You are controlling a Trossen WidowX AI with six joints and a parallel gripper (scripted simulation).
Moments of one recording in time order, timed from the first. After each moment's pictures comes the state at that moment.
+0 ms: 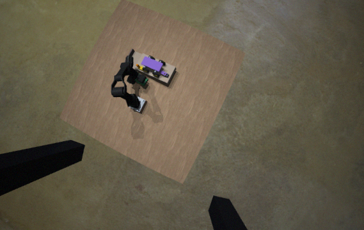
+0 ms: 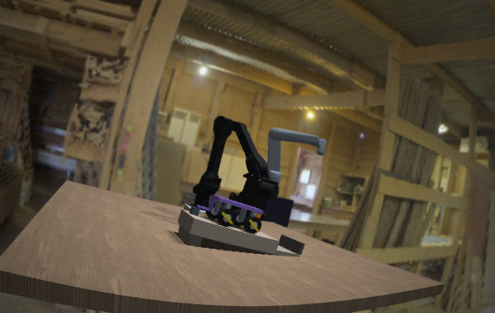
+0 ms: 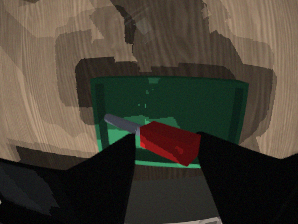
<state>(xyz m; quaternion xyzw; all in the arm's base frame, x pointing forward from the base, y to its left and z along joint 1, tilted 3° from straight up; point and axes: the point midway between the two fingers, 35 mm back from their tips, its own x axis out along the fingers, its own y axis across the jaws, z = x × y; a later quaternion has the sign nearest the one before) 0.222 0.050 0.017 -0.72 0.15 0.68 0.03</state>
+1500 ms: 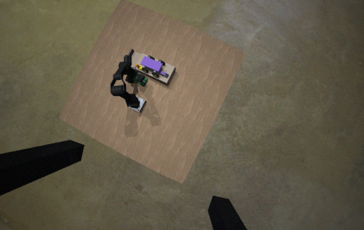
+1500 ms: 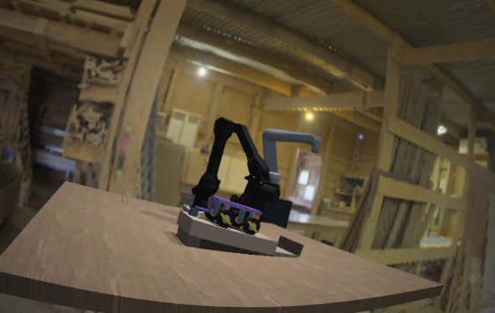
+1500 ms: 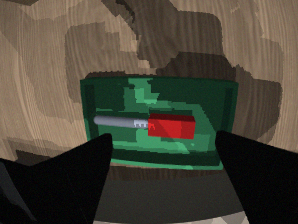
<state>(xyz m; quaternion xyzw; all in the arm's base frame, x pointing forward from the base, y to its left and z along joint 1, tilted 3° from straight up) 0.224 0.059 0.016 -0.72 0.15 0.68 0.03</state>
